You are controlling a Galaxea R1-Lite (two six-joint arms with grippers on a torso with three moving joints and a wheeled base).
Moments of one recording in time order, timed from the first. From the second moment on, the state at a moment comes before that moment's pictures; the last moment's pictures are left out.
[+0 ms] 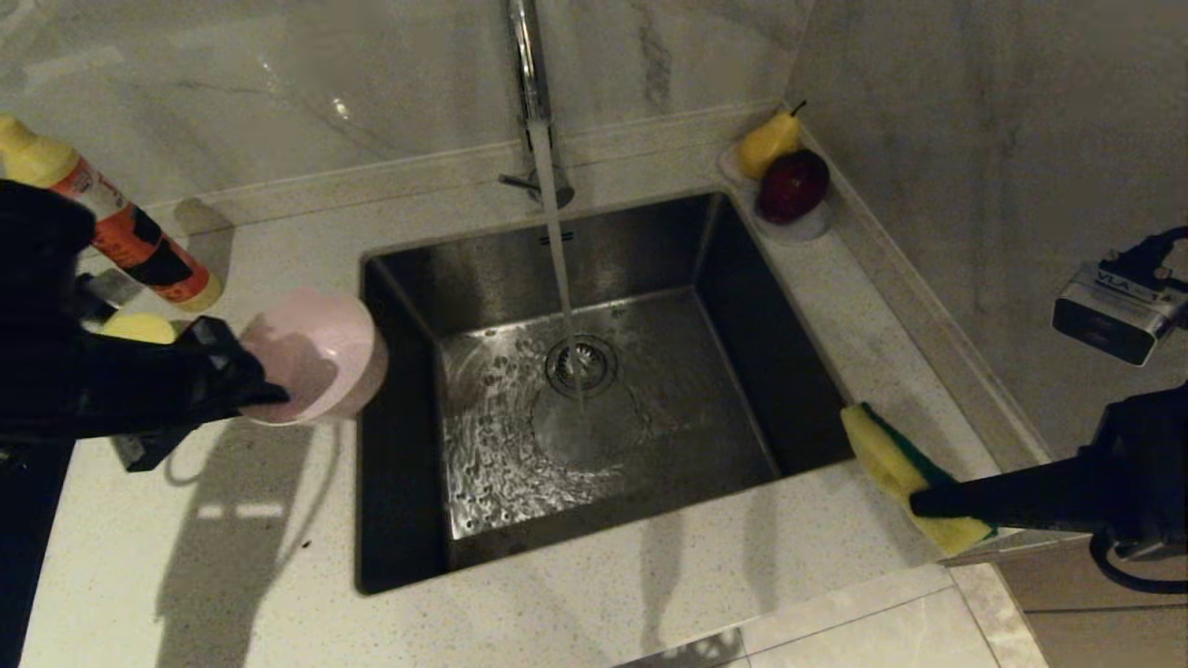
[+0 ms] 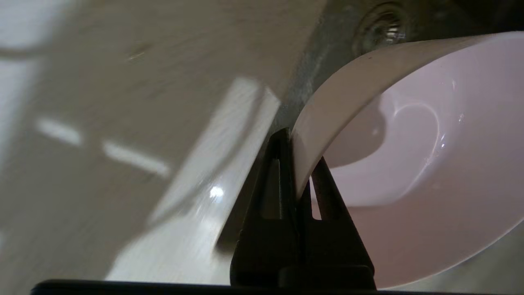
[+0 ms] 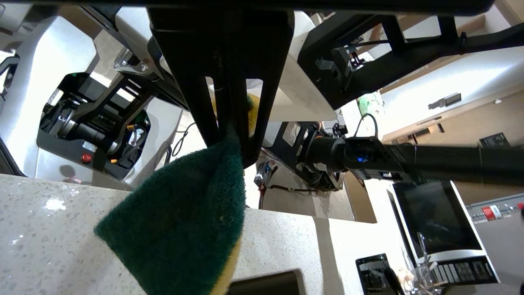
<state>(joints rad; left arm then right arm) 0.02 1.49 -1.13 0.29 -0.16 -0.69 0.44 1.24 -1.09 0.43 0.59 0.52</state>
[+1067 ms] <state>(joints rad) -0.43 1.89 -1.42 0.16 0.10 -0.84 0.44 1.23 -1.03 0.36 0.60 0.50</state>
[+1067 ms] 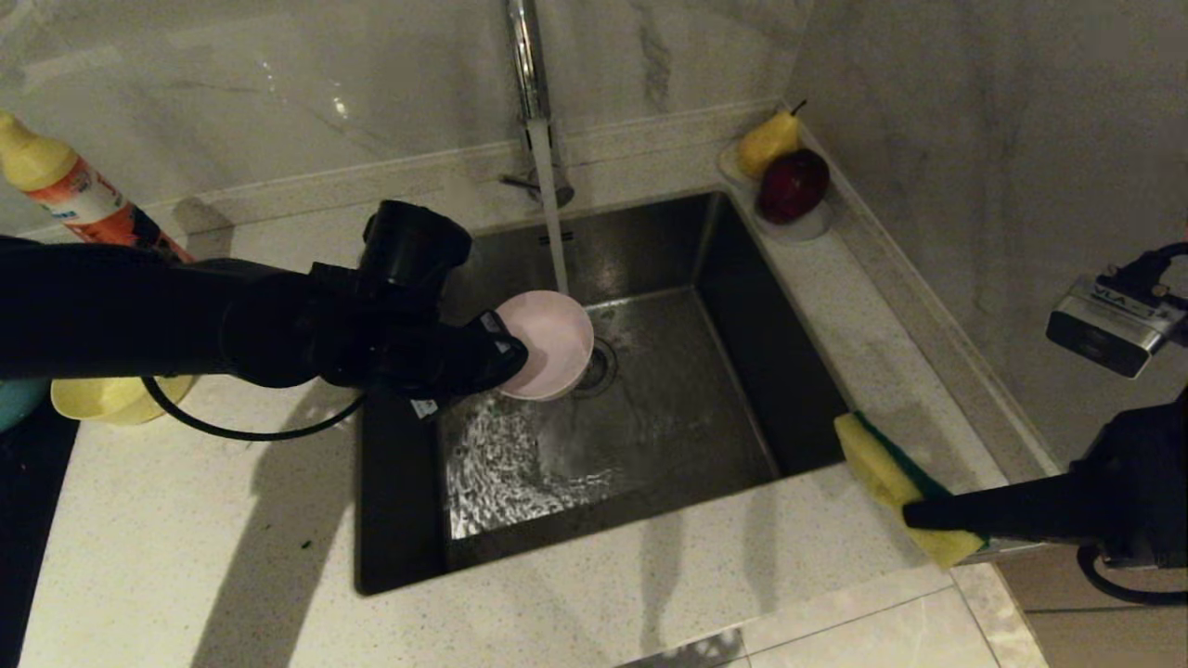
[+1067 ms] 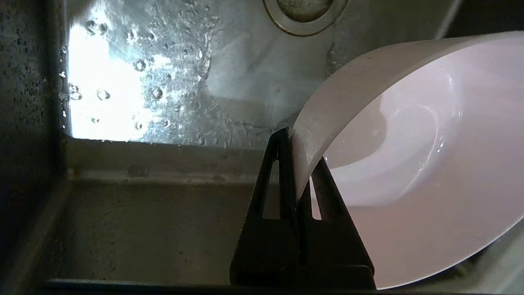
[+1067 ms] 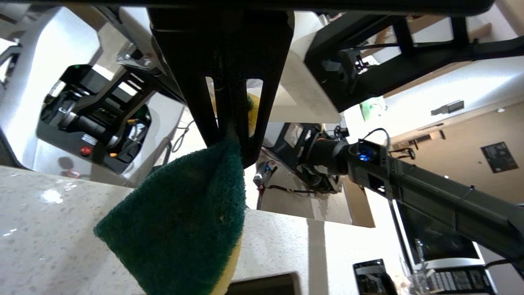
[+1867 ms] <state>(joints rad) -0.46 2.04 -1.56 0.16 0.25 -0.87 0.43 1.24 -1.00 0.35 0.61 0.48</state>
